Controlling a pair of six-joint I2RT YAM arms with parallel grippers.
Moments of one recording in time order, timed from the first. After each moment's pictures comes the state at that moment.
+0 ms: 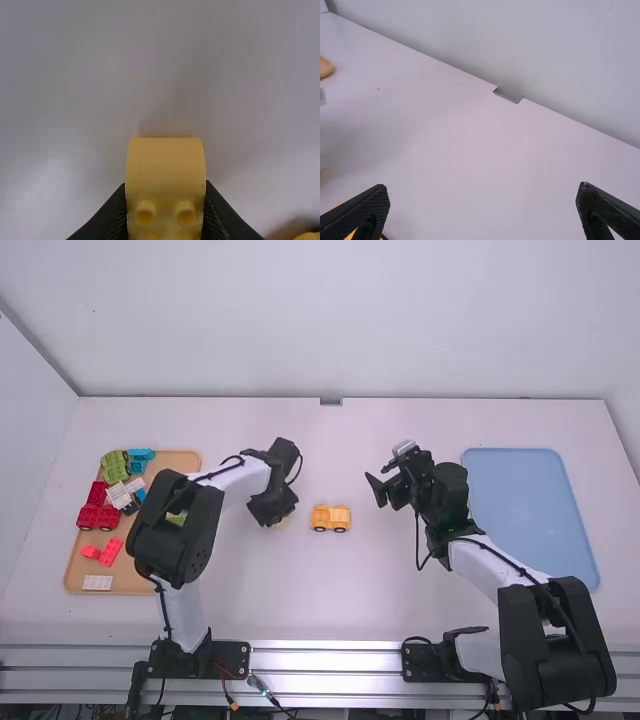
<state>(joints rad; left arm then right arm) -0.34 1.95 1.19 -0.76 0.01 -1.09 0.20 1.40 0.50 0.54 -0.38 -0.24</state>
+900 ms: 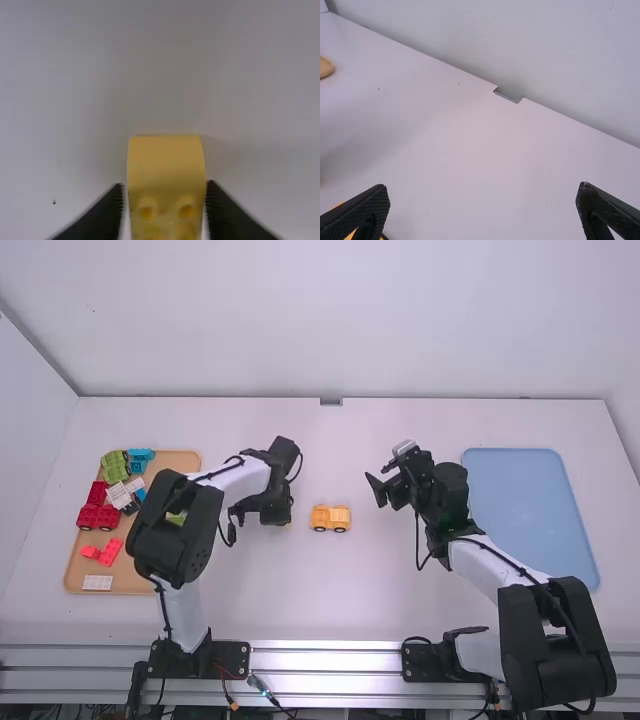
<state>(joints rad) -0.34 1.95 1.19 -0.71 0.02 -2.05 0.20 1.40 0.50 0.54 -0.38 -0.23</state>
